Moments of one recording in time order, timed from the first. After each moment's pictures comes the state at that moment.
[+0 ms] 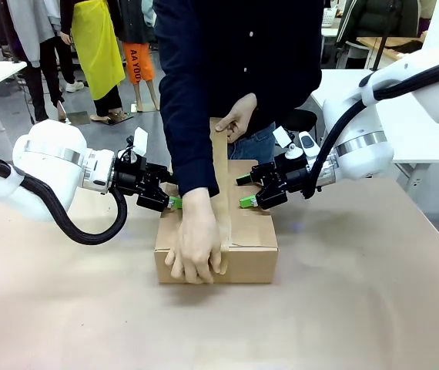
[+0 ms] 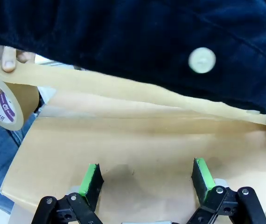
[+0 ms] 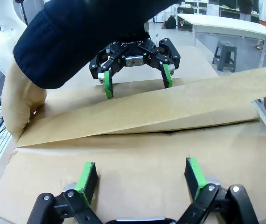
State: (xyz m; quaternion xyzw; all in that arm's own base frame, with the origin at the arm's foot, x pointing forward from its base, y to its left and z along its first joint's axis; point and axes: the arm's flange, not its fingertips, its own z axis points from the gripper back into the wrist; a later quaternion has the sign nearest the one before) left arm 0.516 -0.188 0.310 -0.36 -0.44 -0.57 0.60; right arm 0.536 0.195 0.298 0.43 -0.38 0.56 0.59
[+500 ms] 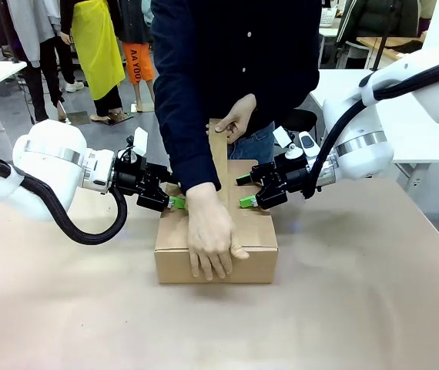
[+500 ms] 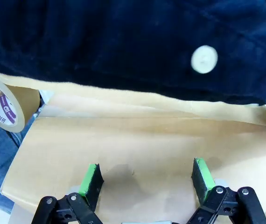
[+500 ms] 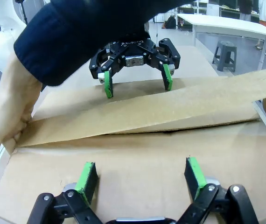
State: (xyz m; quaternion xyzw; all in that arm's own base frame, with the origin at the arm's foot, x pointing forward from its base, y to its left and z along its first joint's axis) left arm 0.516 -0.188 0.310 -0.36 -0.44 -0.57 0.60; right arm 0.536 0.195 0.298 0.43 -0.38 0.56 0.59
